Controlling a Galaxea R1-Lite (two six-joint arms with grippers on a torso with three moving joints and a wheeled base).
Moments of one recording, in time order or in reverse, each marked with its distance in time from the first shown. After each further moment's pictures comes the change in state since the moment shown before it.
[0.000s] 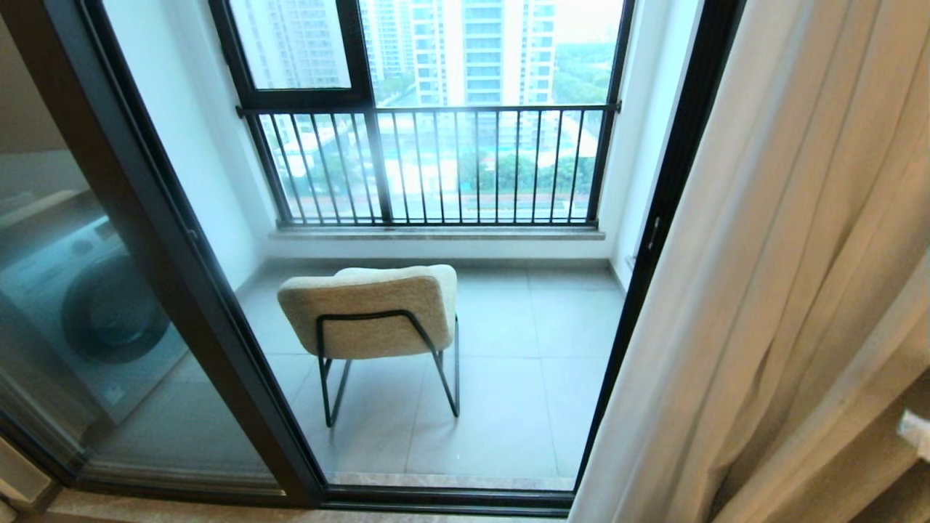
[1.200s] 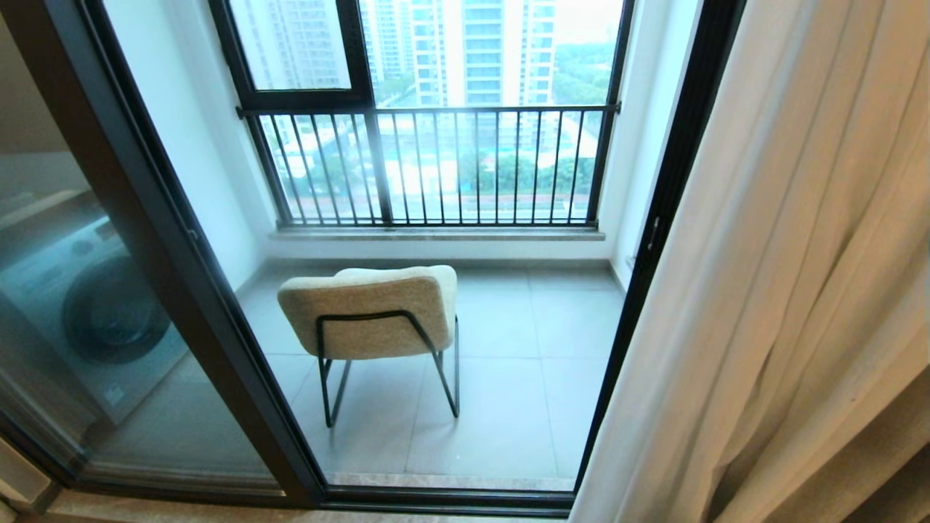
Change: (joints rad) left arm 0.000 0.000 0.000 0.000 0.000 0.000; right arm 0.399 -0.453 0.174 0.432 -0.732 -0.280
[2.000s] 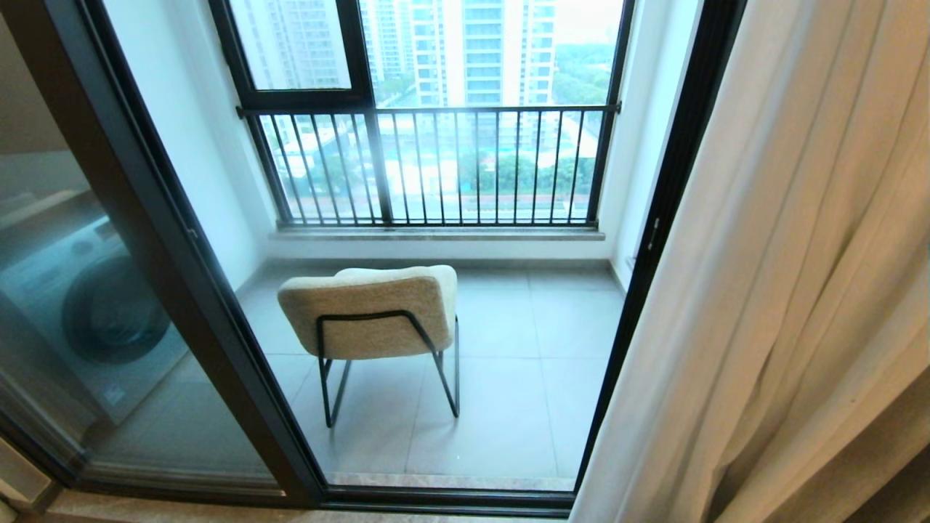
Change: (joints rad) left arm 0.000 0.000 0.000 0.000 0.000 0.000; right arm -0.025 -0.138 0.000 0.123 -0.036 0.018
